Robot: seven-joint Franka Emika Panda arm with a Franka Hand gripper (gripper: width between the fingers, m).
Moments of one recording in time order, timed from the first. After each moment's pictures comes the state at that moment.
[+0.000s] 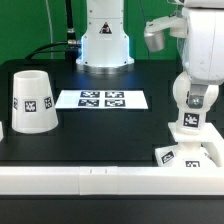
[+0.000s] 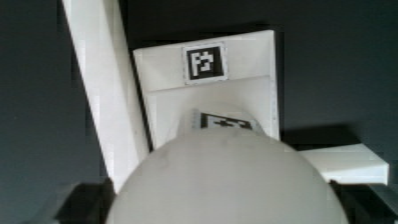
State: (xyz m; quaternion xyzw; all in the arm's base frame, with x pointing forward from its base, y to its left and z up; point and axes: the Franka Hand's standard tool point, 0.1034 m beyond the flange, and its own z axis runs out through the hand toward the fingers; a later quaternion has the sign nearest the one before) arm 0.625 0.085 0.112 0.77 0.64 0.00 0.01
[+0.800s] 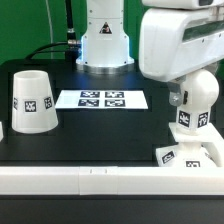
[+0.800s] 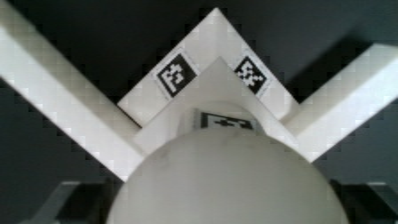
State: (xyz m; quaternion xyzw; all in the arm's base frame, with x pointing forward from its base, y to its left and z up) arm 0.625 0.086 0.112 0.95 0.32 0.00 -0.01
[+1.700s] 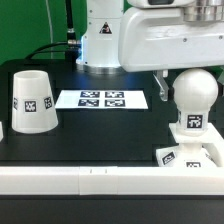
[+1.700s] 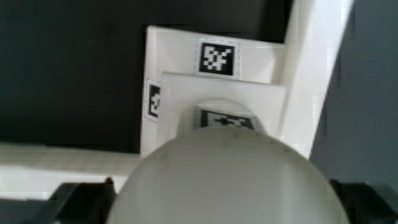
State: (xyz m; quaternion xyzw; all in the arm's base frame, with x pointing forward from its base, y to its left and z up) arm 0.627 0.086 0.112 1.00 -0.01 0.01 -0.02
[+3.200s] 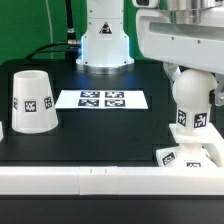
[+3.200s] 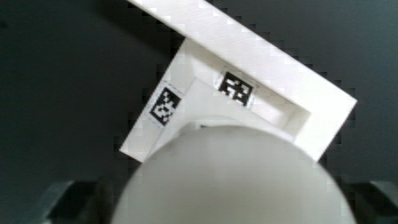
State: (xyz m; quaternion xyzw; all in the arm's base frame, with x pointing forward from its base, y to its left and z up) arm 0.625 0.092 0.112 0.87 -0.48 -0.04 -0.06
